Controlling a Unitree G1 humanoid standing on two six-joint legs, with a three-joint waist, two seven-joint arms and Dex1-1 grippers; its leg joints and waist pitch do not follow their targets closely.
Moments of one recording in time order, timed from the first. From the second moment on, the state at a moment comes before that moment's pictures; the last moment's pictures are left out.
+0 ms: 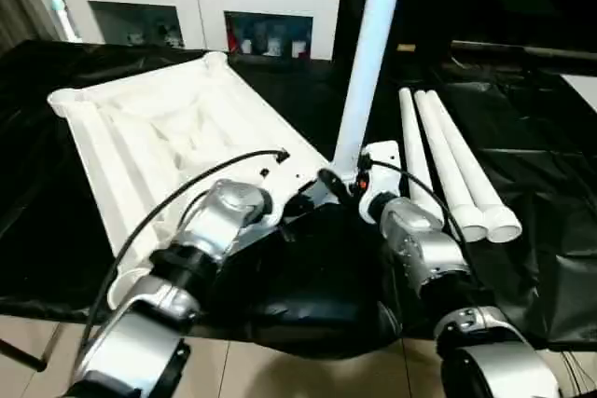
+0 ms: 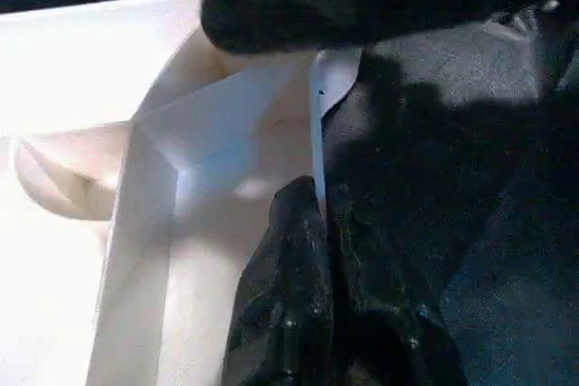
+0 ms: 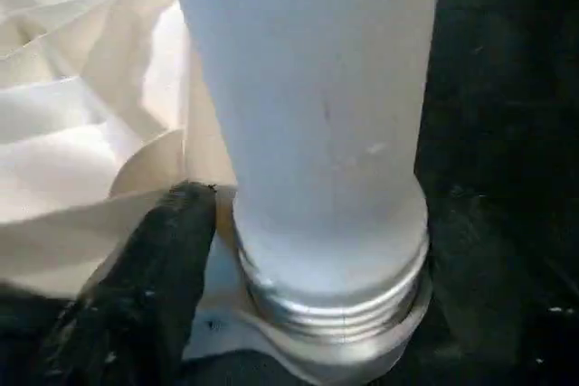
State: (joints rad) left arm -0.71 0.19 -0.32 0.64 0.15 0.36 -0.75; right arm -0.63 -0.03 -0.04 0.80 0.12 0.12 0.39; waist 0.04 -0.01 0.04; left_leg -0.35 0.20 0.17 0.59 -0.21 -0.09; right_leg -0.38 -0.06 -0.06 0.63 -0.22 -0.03
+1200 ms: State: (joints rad) left arm -0.59 0.46 -0.35 0.46 0.04 0.23 -1.20; right arm -0.52 -0.24 0.13 0.67 0.13 -0.07 1.02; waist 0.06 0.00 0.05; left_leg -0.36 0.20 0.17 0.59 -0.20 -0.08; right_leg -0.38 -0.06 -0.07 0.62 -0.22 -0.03
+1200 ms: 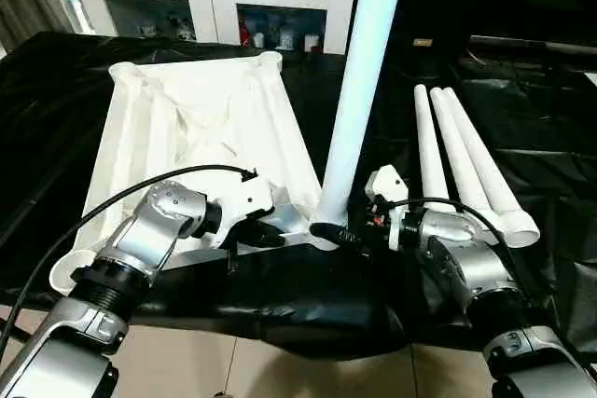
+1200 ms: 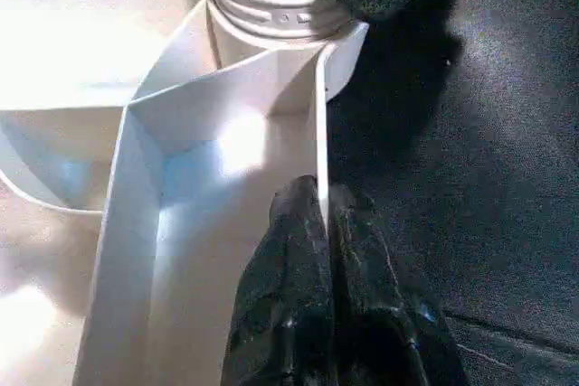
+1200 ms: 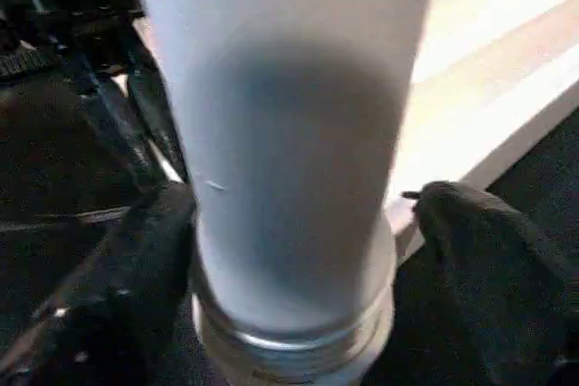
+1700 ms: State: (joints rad) left arm -0.59 0.46 -0.35 0.46 0.05 0.22 -1.20; right arm -0.52 -0.23 0.14 0.69 0.12 -0.10 1.03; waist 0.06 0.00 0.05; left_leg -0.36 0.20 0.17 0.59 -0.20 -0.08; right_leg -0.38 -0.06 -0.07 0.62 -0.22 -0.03
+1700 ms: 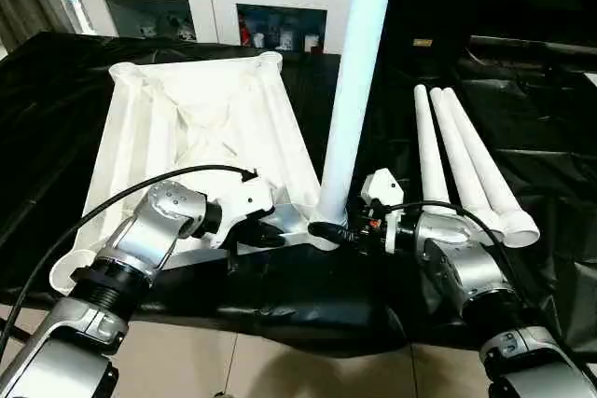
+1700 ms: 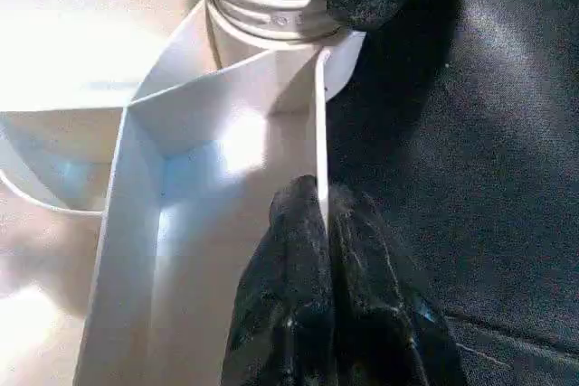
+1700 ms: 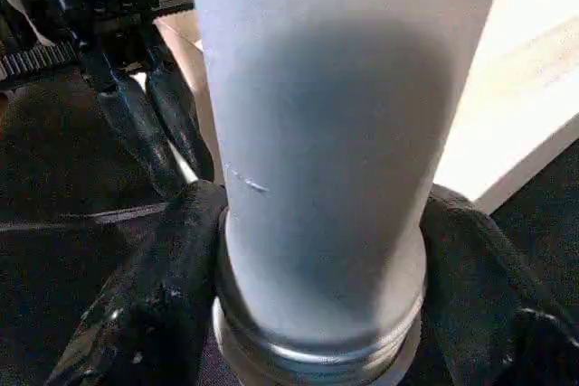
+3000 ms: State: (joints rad) left arm -0.66 0.31 -0.31 0.49 0.11 0.34 -0.86; right arm -0.50 -0.09 0.05 0.59 0.08 0.04 0.50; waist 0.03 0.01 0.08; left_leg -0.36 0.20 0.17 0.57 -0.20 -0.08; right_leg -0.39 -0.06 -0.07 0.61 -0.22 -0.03
